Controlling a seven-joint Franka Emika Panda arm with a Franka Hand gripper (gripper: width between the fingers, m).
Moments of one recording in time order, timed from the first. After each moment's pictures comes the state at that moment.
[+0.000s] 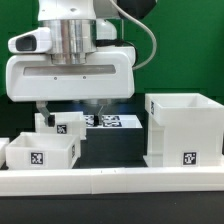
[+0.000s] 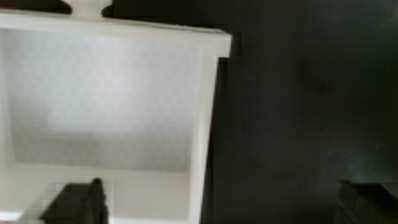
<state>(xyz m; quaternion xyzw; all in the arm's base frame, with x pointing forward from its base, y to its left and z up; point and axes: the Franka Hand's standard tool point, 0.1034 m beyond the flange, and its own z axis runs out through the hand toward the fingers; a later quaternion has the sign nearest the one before) 0.566 -0.082 0.071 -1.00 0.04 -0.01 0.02</state>
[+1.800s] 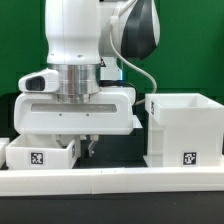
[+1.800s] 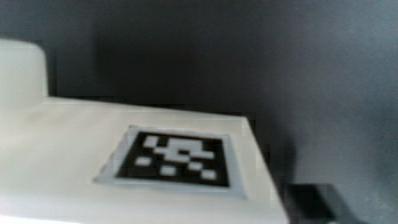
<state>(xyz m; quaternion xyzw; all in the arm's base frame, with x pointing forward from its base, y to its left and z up) 0.546 -0.080 0.005 -1.00 0.03 -0.01 -0.01</state>
